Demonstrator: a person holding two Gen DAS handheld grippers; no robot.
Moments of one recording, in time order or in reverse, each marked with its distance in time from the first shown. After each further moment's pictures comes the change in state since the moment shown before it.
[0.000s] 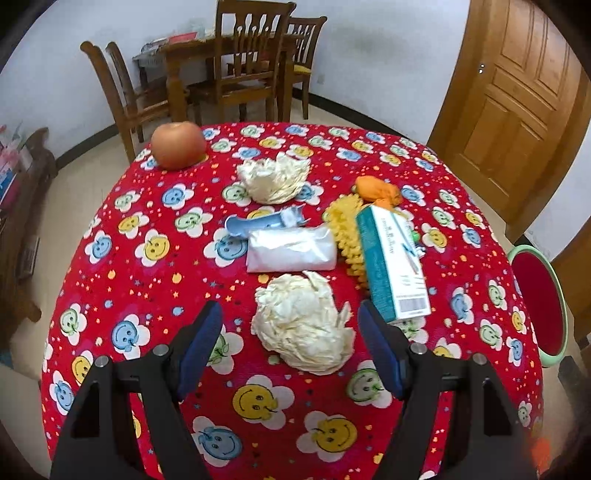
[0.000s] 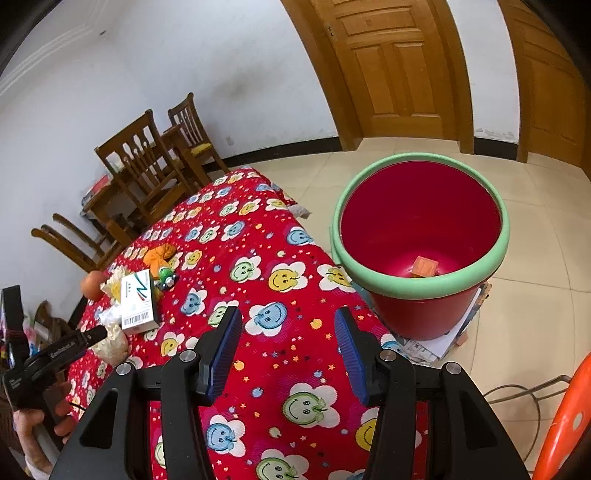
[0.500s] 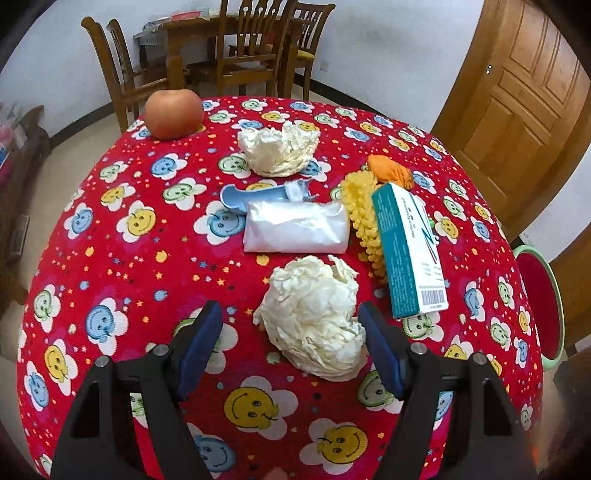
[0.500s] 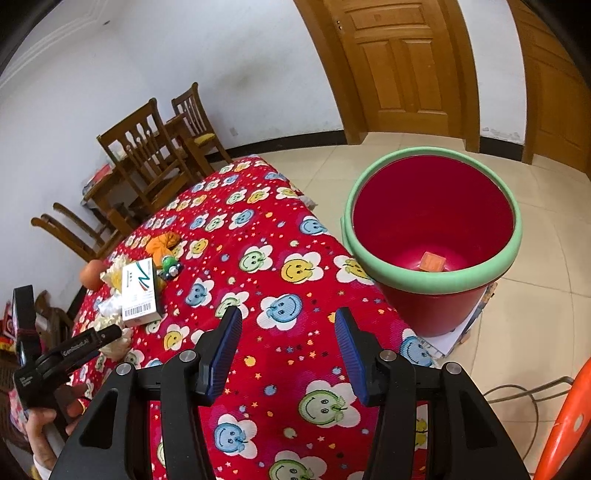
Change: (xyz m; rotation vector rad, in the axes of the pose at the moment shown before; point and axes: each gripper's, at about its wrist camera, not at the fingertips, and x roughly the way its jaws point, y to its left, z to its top) left arm 0.024 0.007 -0.008 -0.045 0.057 -0.044; right arm 0.011 0.014 -0.003 -0.027 0.030 -0.001
